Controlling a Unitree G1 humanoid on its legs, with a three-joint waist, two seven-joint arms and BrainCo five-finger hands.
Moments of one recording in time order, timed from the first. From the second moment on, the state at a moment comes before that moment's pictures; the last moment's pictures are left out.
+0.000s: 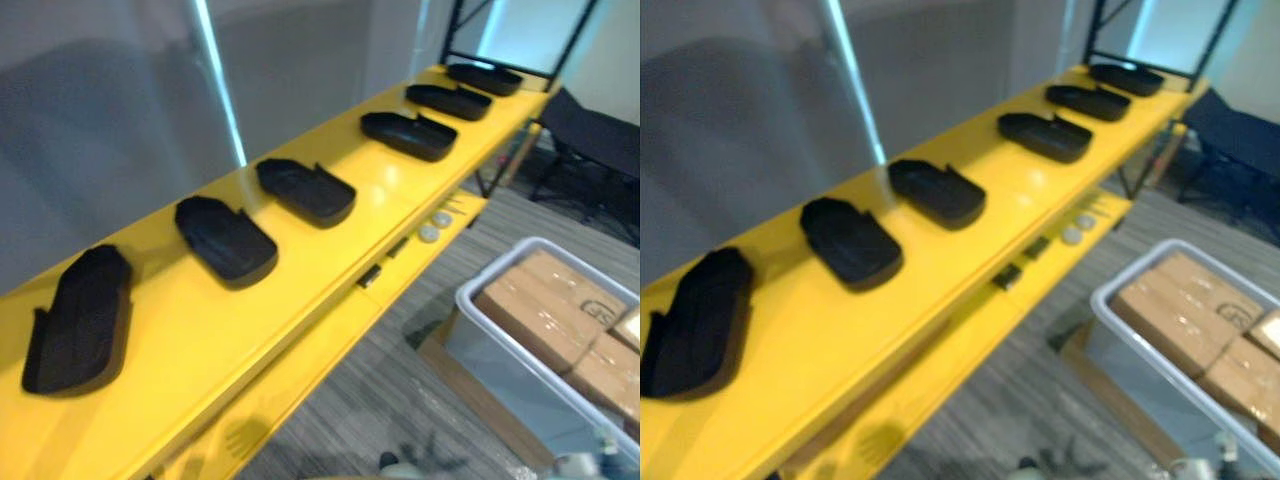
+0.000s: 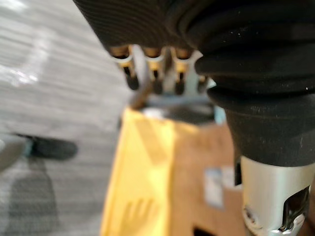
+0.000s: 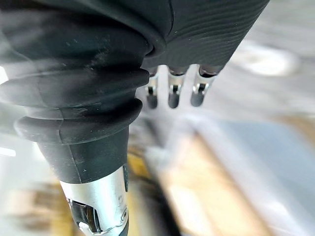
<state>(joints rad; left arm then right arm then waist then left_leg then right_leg) 0.11 0.06 0.84 1.07 -0.15 -0.01 0.16 0.02 -0.01 -1.13 0.12 0.23 -0.11 -0.49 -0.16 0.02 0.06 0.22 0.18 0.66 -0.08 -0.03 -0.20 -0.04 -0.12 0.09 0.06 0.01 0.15</state>
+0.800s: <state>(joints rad) 0.26 0.03 0.77 1.08 -0.03 0.00 0.14 -0.51 -0.39 -0.36 -0.29 0.03 -0.22 -0.24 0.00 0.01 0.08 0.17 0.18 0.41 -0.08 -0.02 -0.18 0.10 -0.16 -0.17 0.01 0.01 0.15</state>
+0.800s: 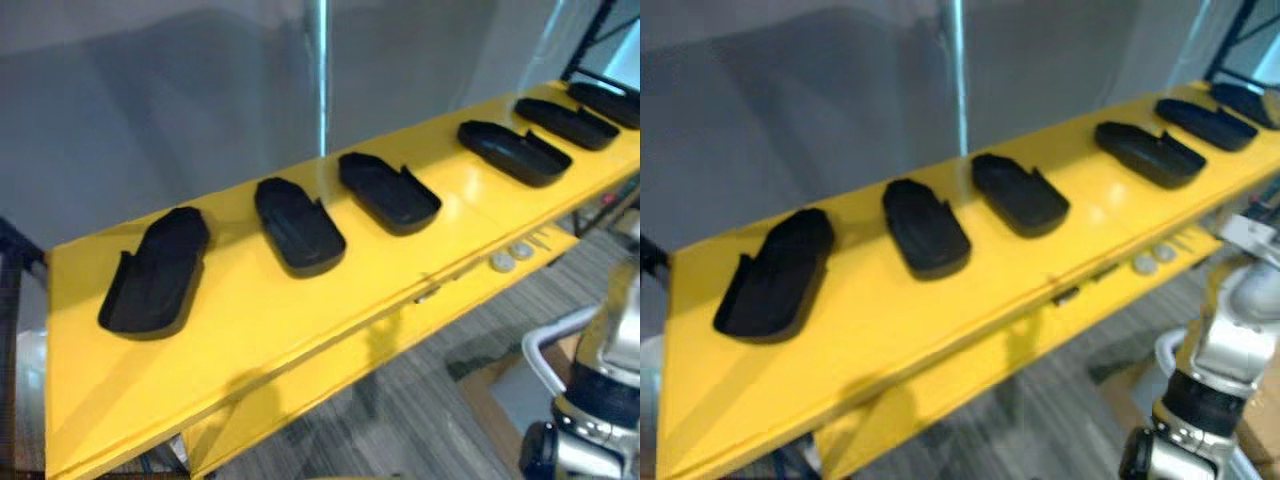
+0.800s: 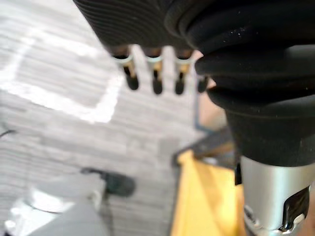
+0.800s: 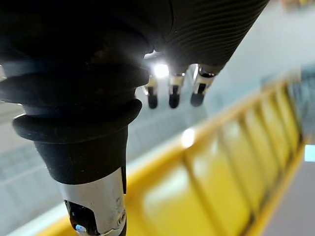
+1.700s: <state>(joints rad) 0.19 0.00 0.49 0.99 -0.03 -0.02 0.15 -0.89 -0.04 0.54 0.10 -0.05 -0.19 0.03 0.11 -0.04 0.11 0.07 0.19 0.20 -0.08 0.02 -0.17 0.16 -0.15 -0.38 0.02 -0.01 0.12</state>
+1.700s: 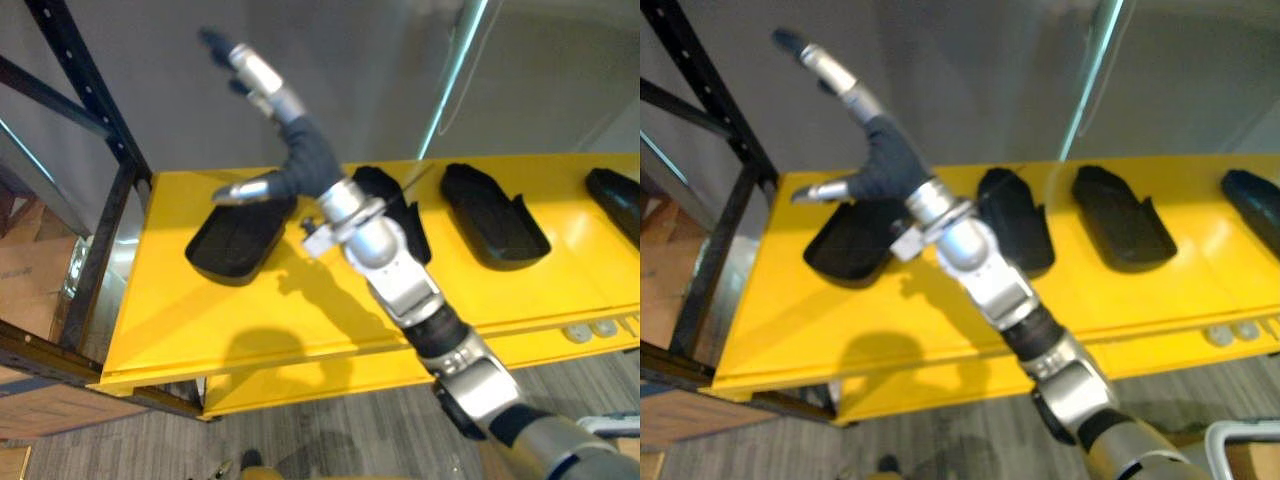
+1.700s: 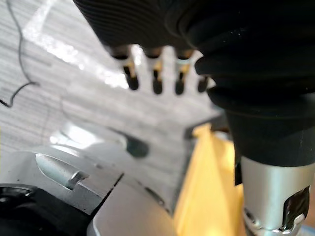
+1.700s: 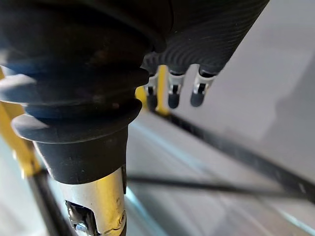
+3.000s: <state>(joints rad) 0.16 0.07 0.33 1.00 -0.03 -0.06 0.12 -1.09 -0.41 0.96 0.36 -0.26 -0.24 0.33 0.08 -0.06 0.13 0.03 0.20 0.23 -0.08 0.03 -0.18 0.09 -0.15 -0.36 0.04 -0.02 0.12</state>
